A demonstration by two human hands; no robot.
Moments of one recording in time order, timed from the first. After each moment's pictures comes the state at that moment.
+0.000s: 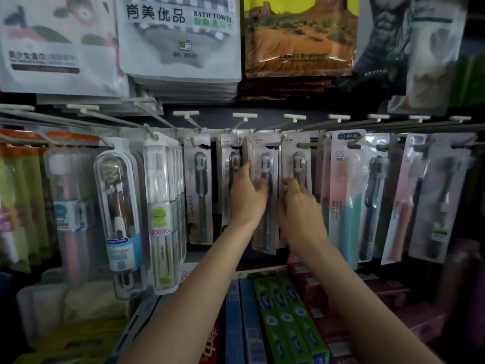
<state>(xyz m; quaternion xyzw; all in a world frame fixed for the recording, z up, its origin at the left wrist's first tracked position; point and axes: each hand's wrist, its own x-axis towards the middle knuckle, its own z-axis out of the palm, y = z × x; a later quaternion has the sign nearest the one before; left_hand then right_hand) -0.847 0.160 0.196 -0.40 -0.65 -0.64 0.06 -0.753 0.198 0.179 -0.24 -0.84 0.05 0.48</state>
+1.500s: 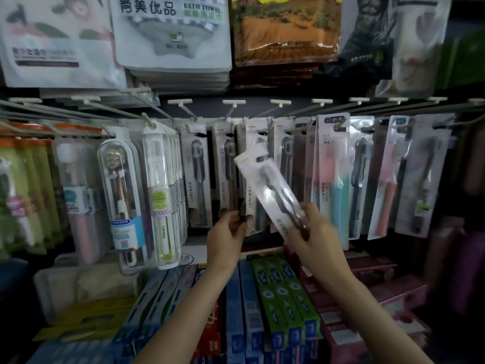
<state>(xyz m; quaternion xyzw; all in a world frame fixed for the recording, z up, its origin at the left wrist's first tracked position) -0.847 0.112 0.096 -0.41 -0.69 -0.60 0.08 -0.690 0.180 0.124 -0.18 -0.84 0.20 0.48</state>
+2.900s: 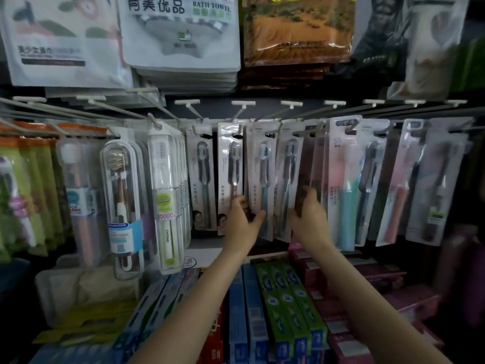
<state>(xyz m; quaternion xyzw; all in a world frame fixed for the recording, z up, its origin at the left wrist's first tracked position) -0.847 0.138 0.124 -0.40 -0.67 -0.62 0.00 -0.740 0.212 0.146 -0.29 -0.79 0.27 0.46</state>
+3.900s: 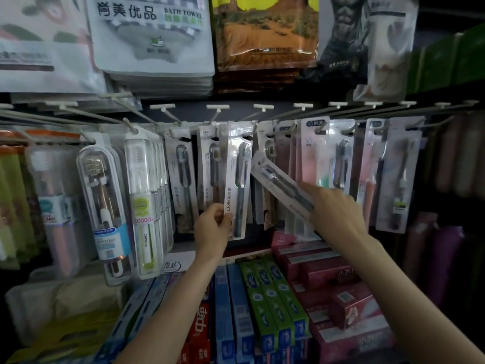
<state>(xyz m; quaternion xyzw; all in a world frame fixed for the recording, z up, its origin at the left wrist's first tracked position) -0.859 0.127 0.116 -0.40 -0.67 -0.61 0.12 -0.663 0.195 0.184 -0.37 -0.87 -0.05 0.32</state>
